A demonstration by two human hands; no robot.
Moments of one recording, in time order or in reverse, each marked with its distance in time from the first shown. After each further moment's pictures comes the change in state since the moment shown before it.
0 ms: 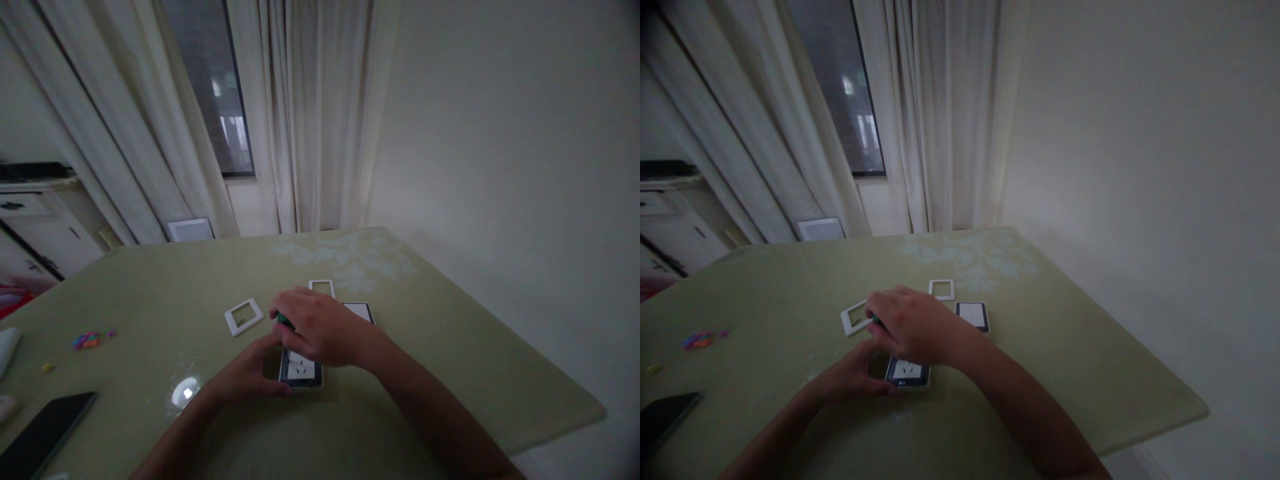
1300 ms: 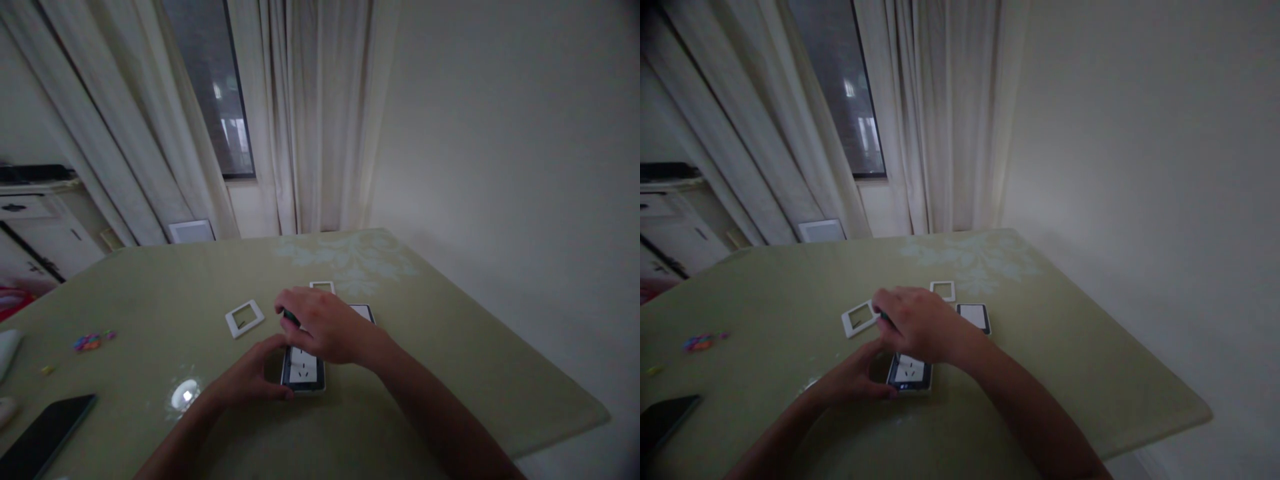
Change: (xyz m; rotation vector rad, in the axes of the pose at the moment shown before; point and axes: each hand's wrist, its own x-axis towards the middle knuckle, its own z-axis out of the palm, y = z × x) left_hand -0.001 -0.001 0.002 0.017 -0.011 -0.027; right_hand -0.002 0.002 0.002 -0.004 0.018 0.072
